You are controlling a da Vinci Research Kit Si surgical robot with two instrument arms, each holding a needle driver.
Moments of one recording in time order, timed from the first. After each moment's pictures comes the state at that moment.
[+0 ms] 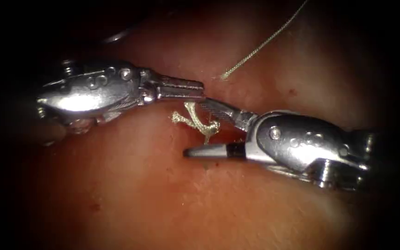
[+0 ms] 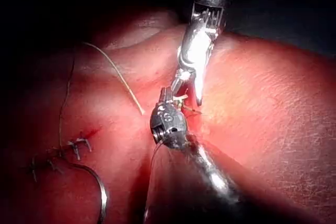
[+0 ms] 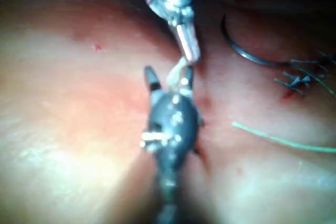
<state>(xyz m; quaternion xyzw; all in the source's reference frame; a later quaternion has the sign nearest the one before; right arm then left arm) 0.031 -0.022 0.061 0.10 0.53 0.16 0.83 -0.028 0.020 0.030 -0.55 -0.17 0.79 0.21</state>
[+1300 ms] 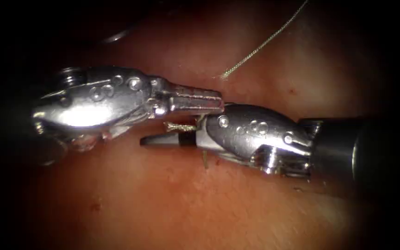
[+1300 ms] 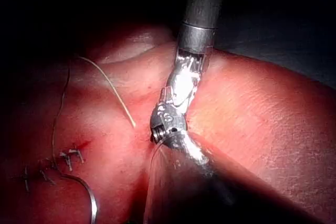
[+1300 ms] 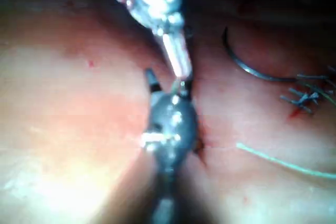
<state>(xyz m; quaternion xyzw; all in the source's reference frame) 0.036 -0.021 0.063 0.13 0.54 0.14 0.82 -0.030 0.019 0.026 -0.56 -0.19 0.78 0.20</state>
